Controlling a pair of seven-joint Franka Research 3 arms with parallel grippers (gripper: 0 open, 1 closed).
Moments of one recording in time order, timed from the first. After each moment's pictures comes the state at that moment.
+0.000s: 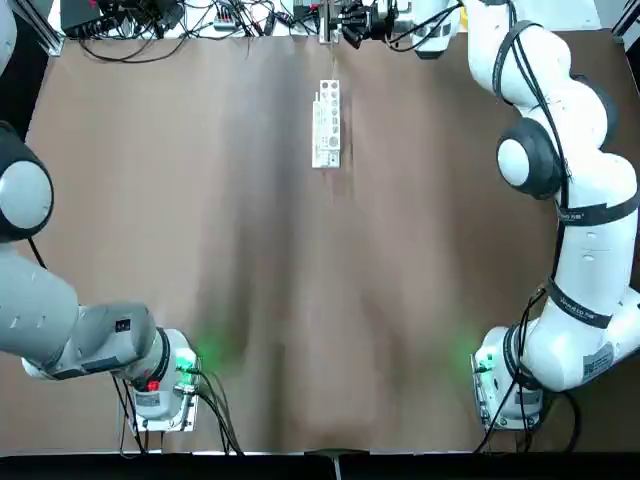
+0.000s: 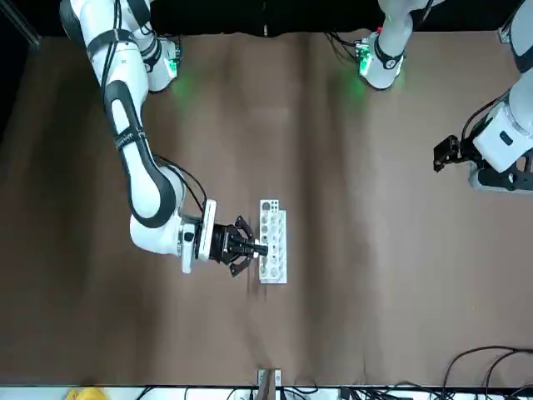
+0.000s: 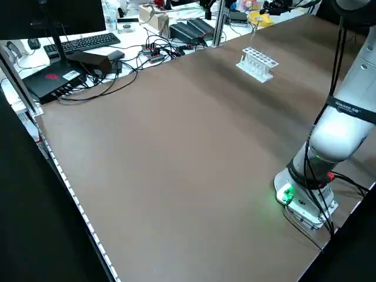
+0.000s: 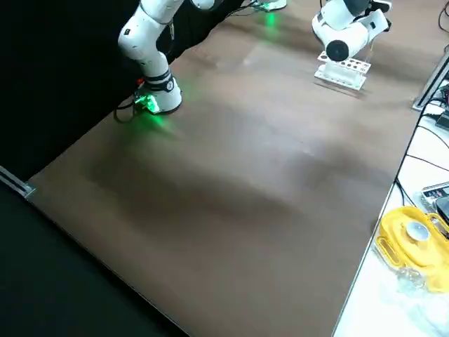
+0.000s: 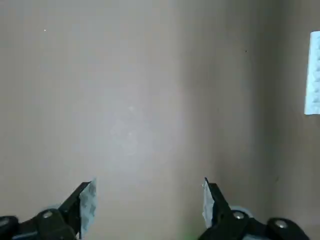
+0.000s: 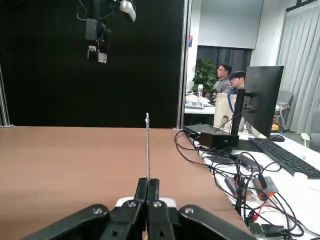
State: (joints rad) left arm 0.13 0.08 -0.24 -1.56 0.02 1.59 -0.01; right arm 0.38 0.77 0.05 -1.31 1.70 2.12 -2.17
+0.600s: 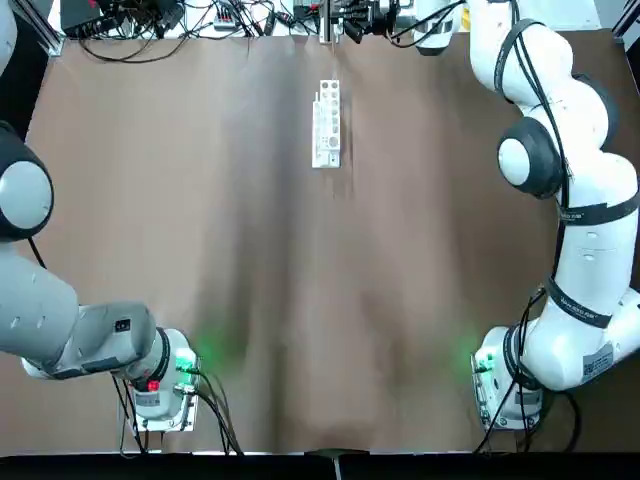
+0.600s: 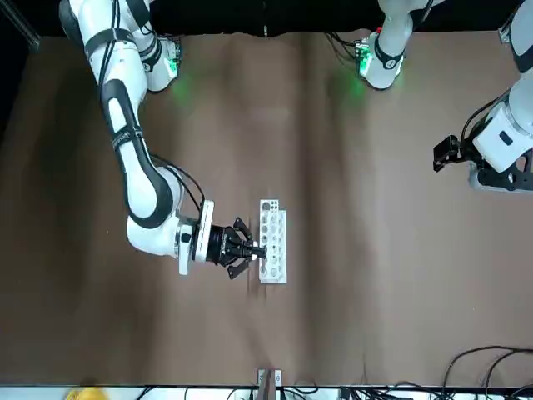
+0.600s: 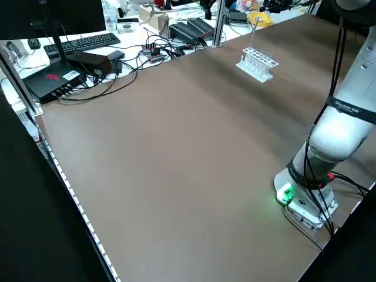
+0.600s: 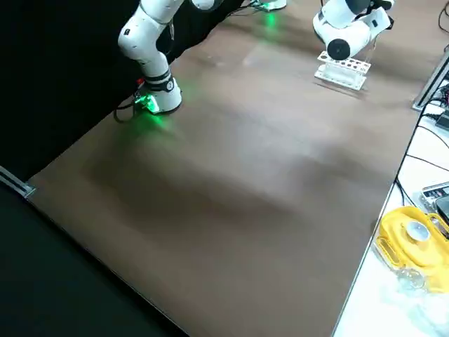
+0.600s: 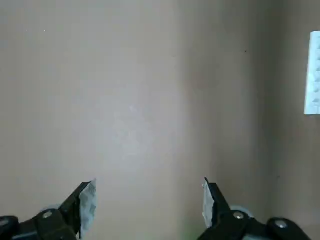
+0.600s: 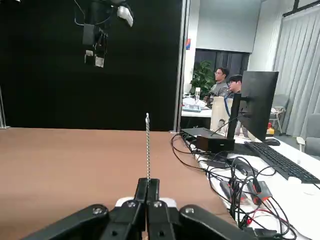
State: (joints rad) left arm 0.13 0.08 -0.24 -1.56 0.02 1.59 -0.01; right arm 0.37 0.77 0.05 -1.30 1.71 2.12 -2.17
